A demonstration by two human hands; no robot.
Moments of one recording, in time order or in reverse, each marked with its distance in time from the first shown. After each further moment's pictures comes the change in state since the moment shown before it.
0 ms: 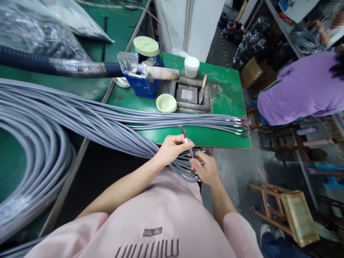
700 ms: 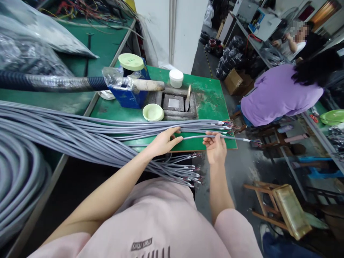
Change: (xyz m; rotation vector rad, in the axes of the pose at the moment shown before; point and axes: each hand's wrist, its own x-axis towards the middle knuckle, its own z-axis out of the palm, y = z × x) left_hand 0.047 0.002 -0.025 0.971 -0.080 0.213; right_hand 0.056 0.039 -0.055 0.799 0.625 -0.072
